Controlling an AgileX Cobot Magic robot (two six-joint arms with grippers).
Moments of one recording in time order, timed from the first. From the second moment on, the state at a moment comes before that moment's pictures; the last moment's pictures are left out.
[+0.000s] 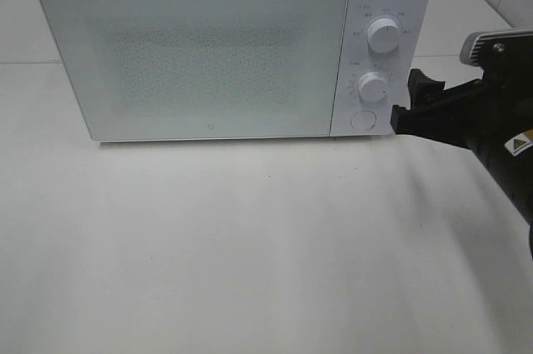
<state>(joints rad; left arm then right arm) 0.05 0.00 -0.52 0.00 1.07 -0.12 0.57 1.60 -0.32 0.60 -1.20 -0.29</state>
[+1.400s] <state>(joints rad) 0.05 0.00 -0.52 0.00 1.07 -0.12 0.65 1.85 -0.50 0.69 -1.21 -0.27</state>
